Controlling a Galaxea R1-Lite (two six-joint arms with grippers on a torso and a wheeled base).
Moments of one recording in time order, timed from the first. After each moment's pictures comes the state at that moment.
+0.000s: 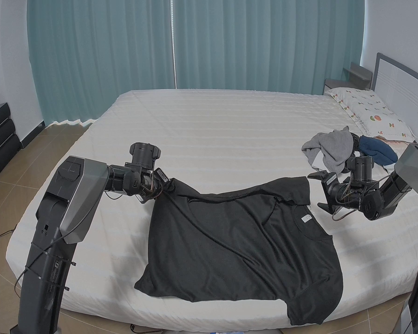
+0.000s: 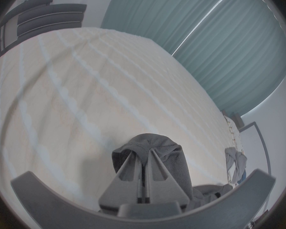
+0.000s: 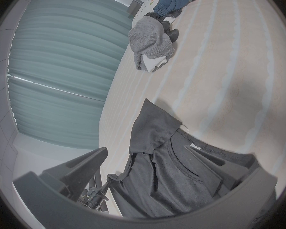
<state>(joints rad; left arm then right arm) -0.23 2.67 -2.00 0.00 0.13 -0.86 0.06 2.24 -1.00 -0.74 0.22 1.12</state>
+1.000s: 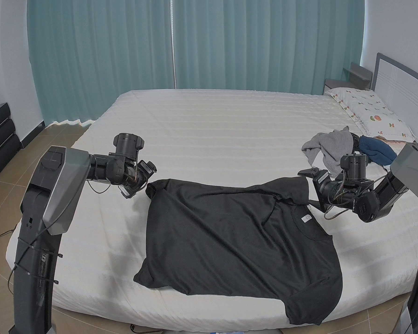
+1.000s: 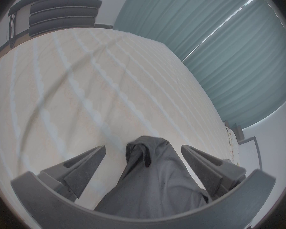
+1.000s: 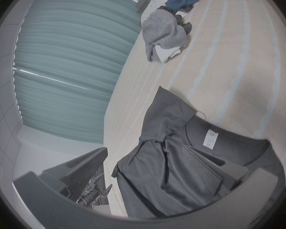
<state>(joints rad) -0.17 2.56 -1.91 0.11 0.06 -0.94 0.13 2.23 -1.01 -0.76 0.22 1.12</state>
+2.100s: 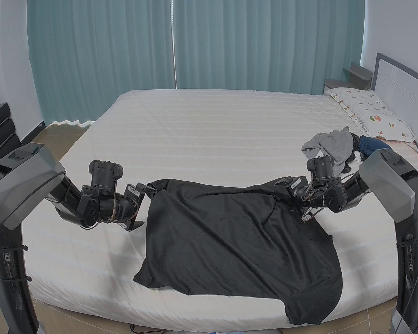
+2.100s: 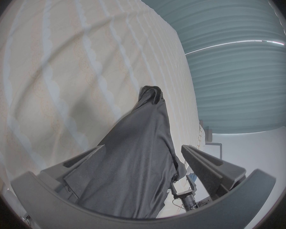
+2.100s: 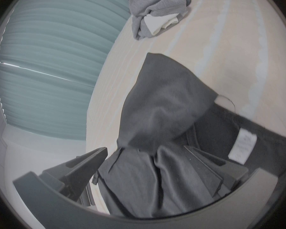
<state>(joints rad) -0.18 2.24 -1.07 -0.50 -0.24 -1.25 0.20 2.51 -1.47 -0.43 0.14 1.11</state>
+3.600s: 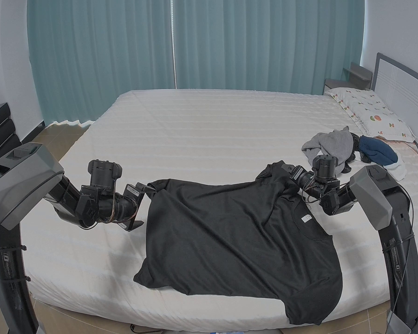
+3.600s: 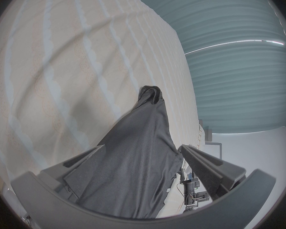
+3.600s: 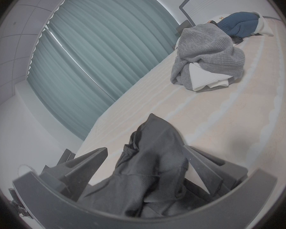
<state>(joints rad) -0.18 2.23 -1.06 -0.50 -0.24 -1.25 0.11 2.71 -1.68 -0.74 0.09 0.70</state>
